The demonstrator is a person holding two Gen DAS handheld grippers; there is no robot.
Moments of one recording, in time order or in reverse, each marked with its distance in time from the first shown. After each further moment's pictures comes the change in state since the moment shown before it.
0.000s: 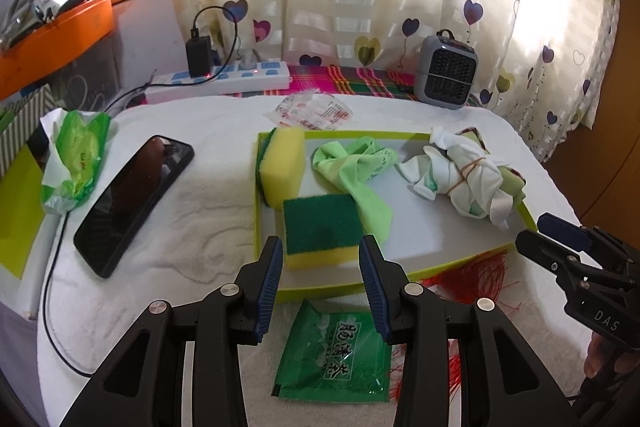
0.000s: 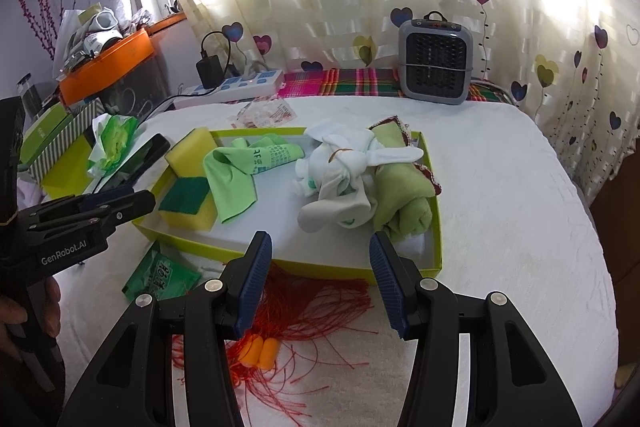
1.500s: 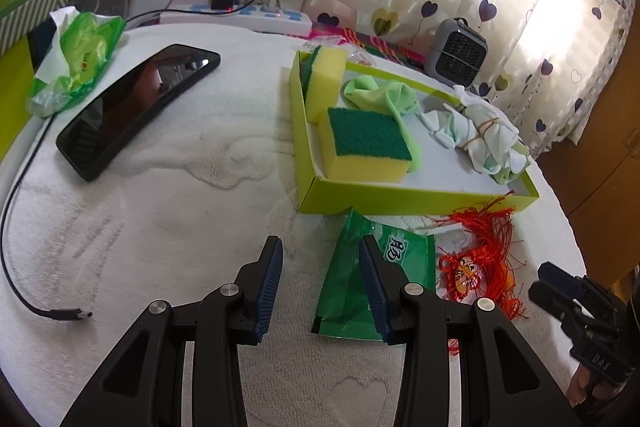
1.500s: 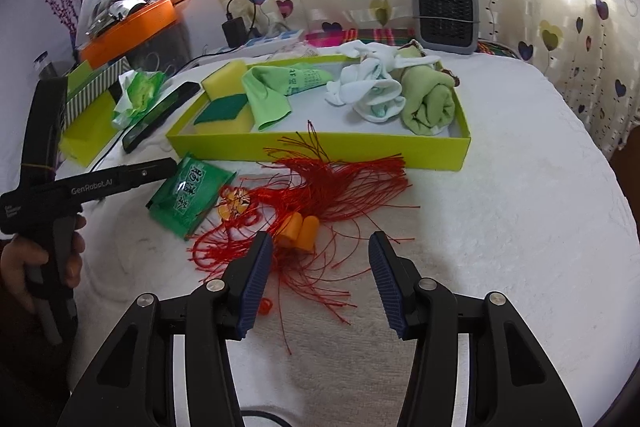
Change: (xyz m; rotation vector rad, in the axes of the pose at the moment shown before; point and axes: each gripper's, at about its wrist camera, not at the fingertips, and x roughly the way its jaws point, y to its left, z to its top) left arm 0.016 0.047 -0.056 -0.133 0.076 -0.122; right arm -0.015 0.015 -0.070 0.013 0.060 0.046
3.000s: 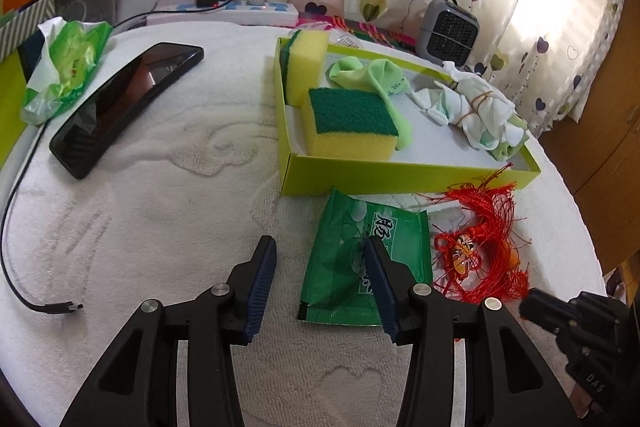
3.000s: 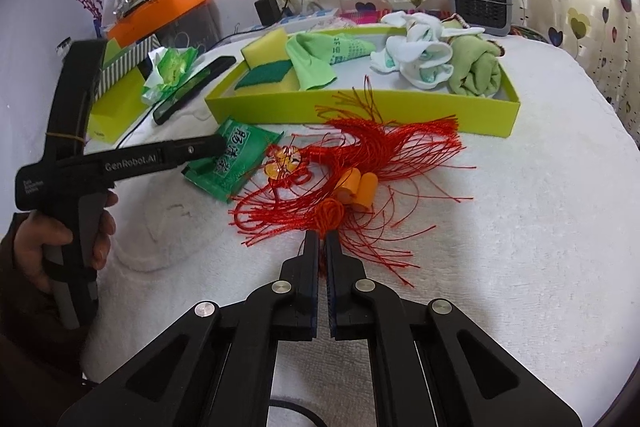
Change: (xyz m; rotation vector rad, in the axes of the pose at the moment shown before) left arm 0.003 -0.012 -0.006 0.061 0.026 0.021; right arm -0.002 0.023 -0.022 -0.034 0.039 0.108
